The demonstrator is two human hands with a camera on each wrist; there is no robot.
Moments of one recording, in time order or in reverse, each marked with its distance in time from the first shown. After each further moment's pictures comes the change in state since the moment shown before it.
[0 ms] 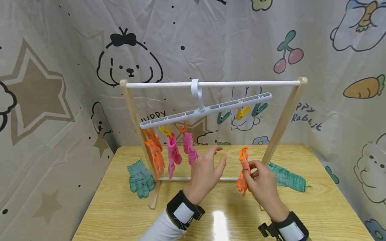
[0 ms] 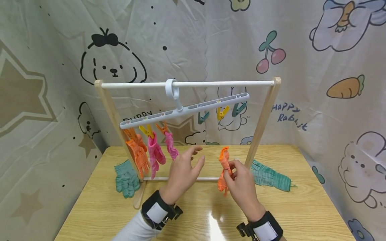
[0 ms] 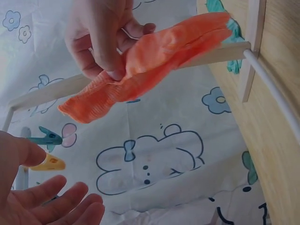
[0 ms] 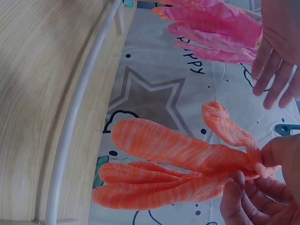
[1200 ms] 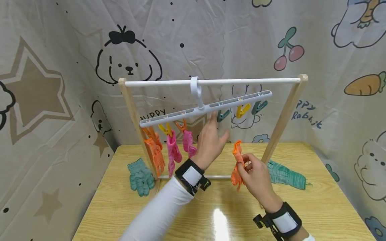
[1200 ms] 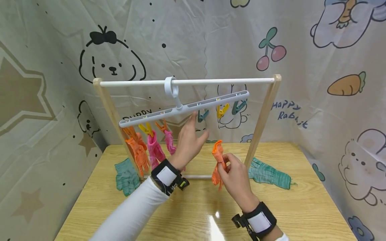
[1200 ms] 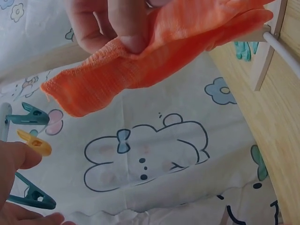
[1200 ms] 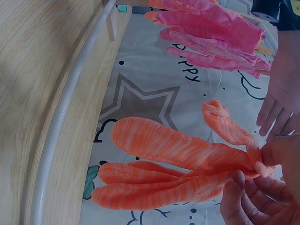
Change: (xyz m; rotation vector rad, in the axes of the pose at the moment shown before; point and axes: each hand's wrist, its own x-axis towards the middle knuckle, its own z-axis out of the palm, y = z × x) left_hand 0.076 0.005 0.003 0.058 0.045 -0.029; right_hand 0.015 -0.012 0.008 0.011 -0.022 -0.040
